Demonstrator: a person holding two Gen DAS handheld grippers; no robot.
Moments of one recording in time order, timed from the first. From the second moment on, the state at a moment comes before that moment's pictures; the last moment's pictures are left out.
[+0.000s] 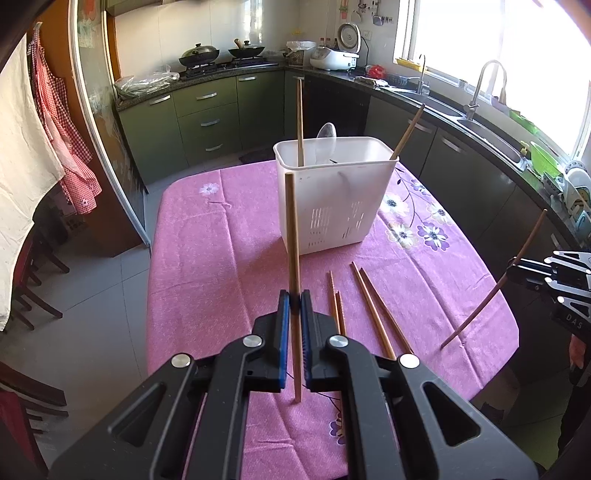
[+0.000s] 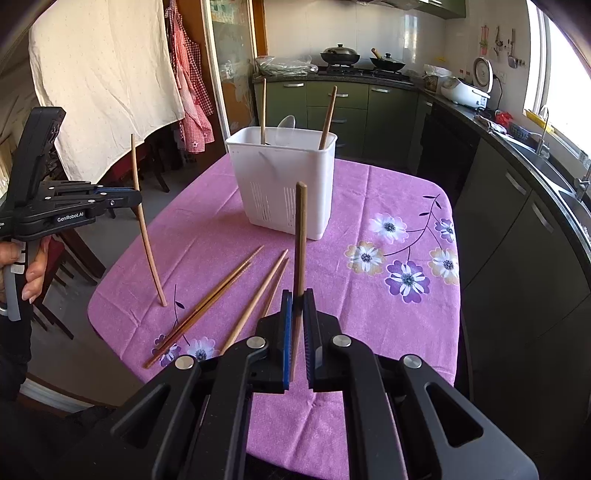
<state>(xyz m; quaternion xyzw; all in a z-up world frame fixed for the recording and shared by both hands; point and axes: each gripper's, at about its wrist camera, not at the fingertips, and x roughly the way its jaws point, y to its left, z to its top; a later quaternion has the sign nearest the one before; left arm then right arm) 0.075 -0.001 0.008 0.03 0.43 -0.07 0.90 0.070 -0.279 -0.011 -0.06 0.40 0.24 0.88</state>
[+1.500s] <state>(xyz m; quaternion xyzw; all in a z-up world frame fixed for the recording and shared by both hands) 0.099 -0.020 0.103 0.04 0.38 -0.11 0.92 0.137 -0.249 0.134 0.00 0.31 0.33 0.89</state>
